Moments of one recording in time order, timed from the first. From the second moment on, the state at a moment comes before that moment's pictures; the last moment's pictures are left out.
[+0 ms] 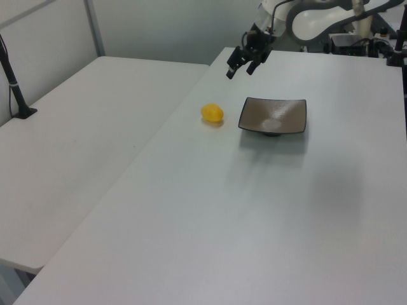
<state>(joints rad) 0.10 0.28 -0.03 -1.70 0.02 2.50 0.42</state>
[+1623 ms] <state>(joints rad) 0.05 0.79 -0.07 -1.23 -0.15 2.49 0.46</state>
